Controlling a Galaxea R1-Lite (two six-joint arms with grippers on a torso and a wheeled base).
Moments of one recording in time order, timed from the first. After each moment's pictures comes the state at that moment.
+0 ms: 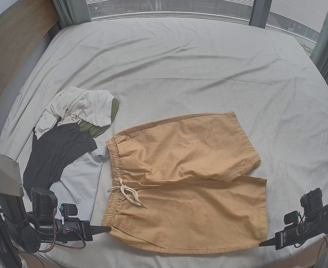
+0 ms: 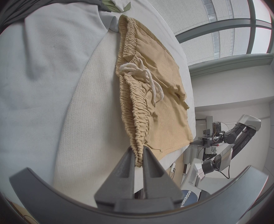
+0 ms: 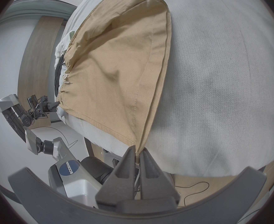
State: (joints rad) left arm -0.16 2.08 -0.02 -1.27 -0.66 -0.38; right arm 0.05 1.84 -0.02 -0.64 0.52 0.08
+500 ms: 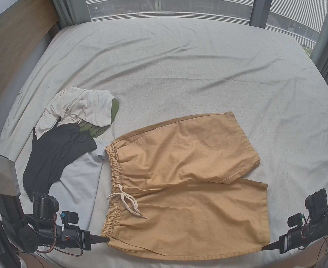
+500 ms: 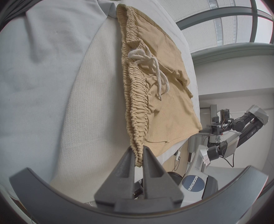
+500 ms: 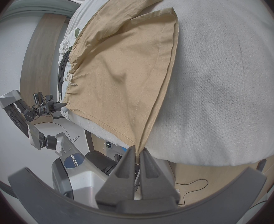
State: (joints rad) left arm -0.15 2.05 -0.02 -1.10 -0.66 -0.22; right arm 0.07 1.70 -0.02 -0.49 0.53 0.07
